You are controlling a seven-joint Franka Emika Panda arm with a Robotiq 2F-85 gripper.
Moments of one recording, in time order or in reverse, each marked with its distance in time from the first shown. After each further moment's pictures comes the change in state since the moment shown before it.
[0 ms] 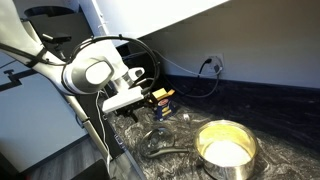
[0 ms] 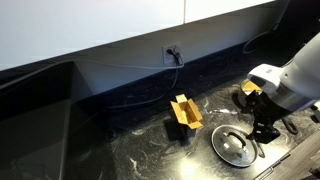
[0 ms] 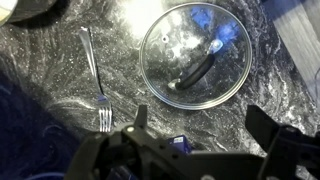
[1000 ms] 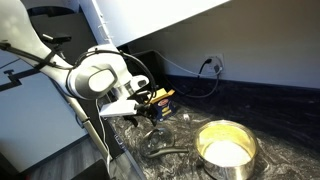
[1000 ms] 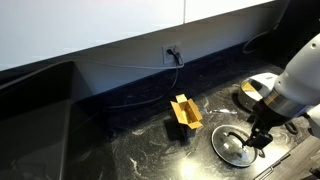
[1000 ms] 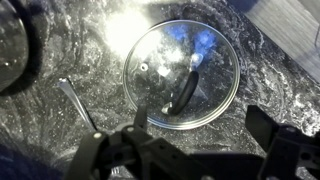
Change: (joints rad) arm 0.000 0.059 0.000 0.002 0.081 -0.024 0.205
